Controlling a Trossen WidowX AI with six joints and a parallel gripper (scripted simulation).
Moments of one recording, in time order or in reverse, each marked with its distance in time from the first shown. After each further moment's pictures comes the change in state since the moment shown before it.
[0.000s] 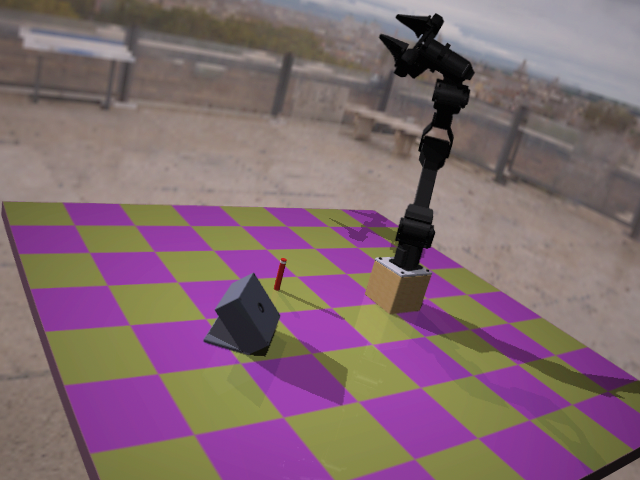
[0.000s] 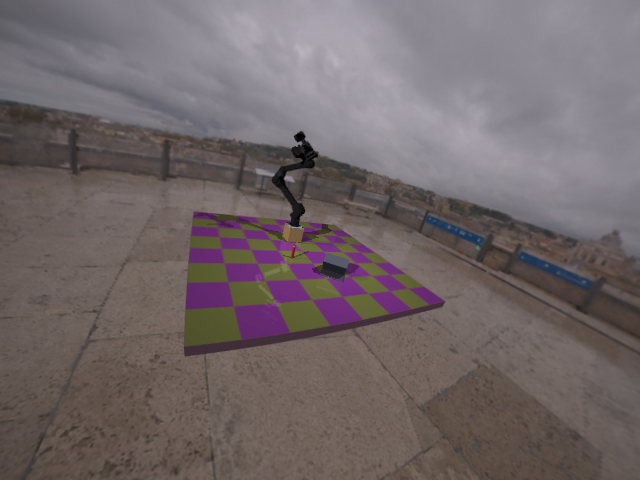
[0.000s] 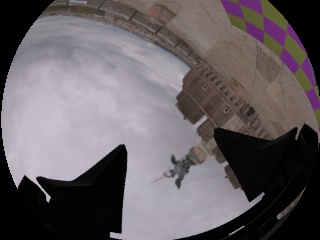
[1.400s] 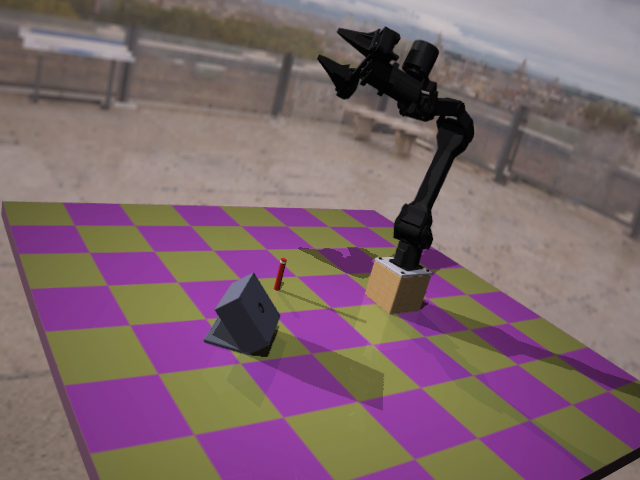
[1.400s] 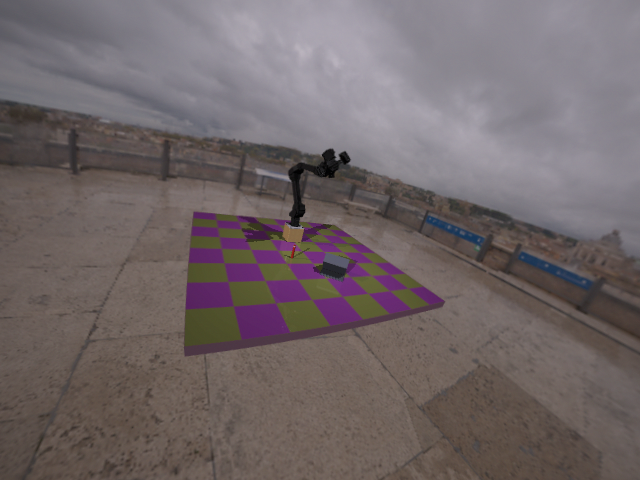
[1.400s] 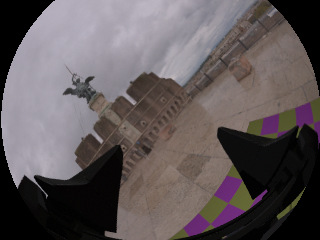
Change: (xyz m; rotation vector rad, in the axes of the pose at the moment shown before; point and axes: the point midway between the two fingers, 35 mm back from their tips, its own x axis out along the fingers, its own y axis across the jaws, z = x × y) arm 0.049 -0.223 -0.094 -1.526 0.367 -0.002
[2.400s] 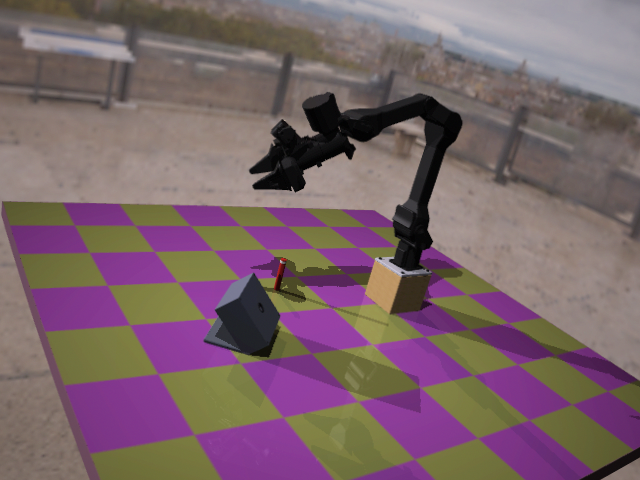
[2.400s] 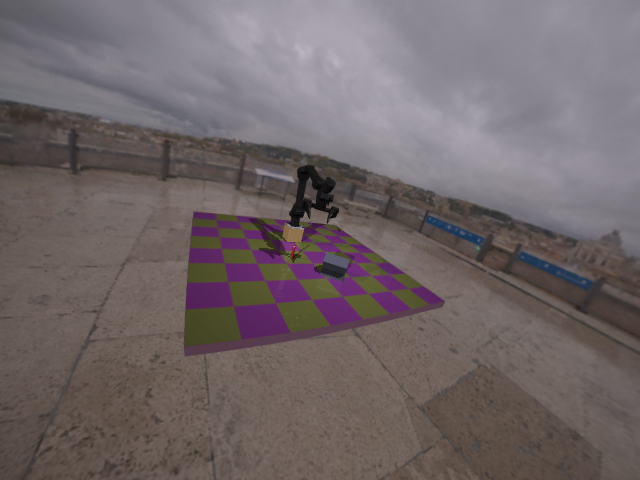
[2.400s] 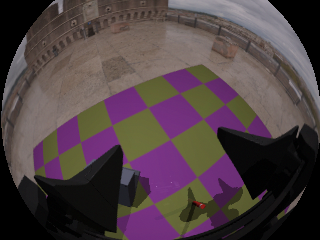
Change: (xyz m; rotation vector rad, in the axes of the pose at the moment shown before) arm 0.015 -0.204 -0.199 -0.779 0.898 -0.258
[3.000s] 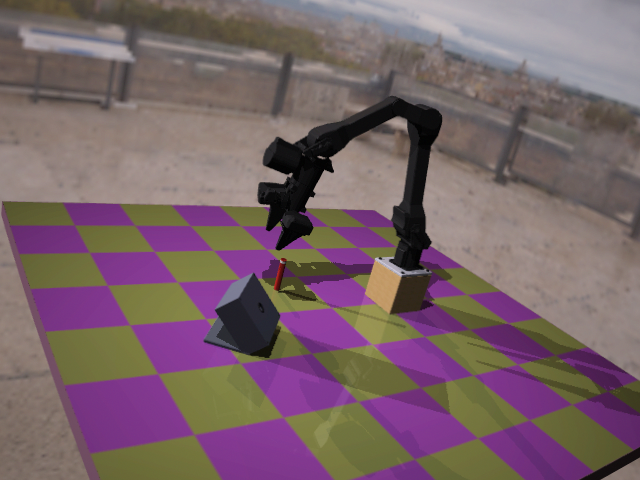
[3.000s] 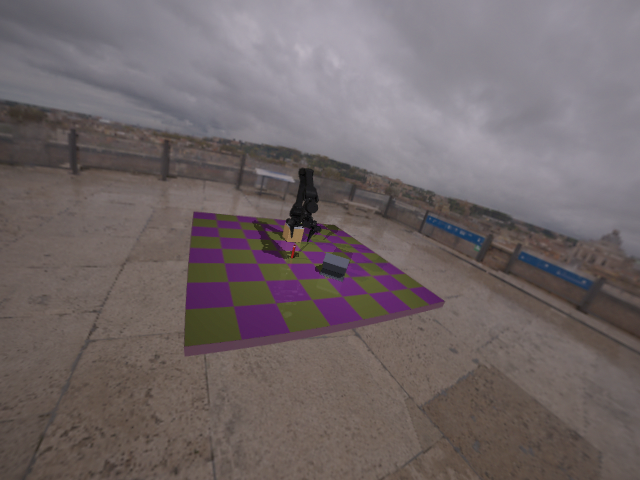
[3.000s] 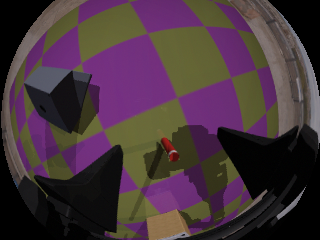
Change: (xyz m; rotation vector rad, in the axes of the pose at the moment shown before) arm 0.032 -0.055 -0.152 -0.145 0.685 0.052
